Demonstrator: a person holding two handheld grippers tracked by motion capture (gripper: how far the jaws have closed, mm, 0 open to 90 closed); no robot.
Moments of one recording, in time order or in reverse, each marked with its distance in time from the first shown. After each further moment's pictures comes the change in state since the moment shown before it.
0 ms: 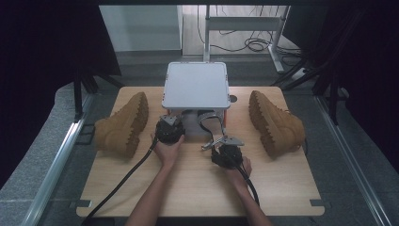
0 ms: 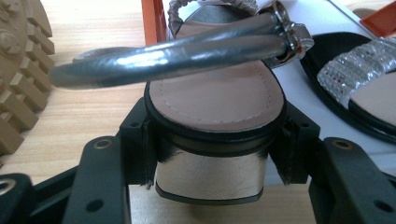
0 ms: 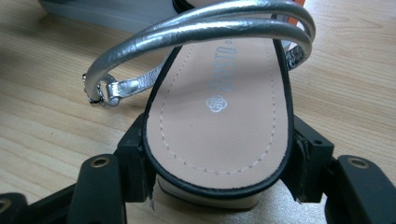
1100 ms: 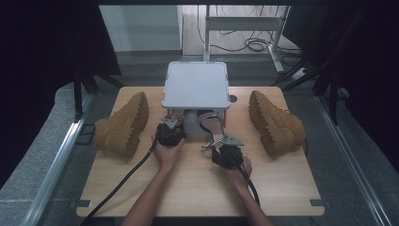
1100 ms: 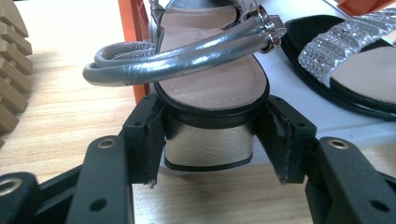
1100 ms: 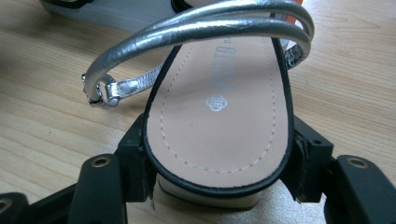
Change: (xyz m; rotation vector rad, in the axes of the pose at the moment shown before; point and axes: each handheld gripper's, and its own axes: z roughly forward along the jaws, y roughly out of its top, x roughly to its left) left arm -0.003 -0.010 -0.003 -0.008 -0.044 0.063; right arm -0.001 -0.001 0.000 -0.004 0.001 -0.003
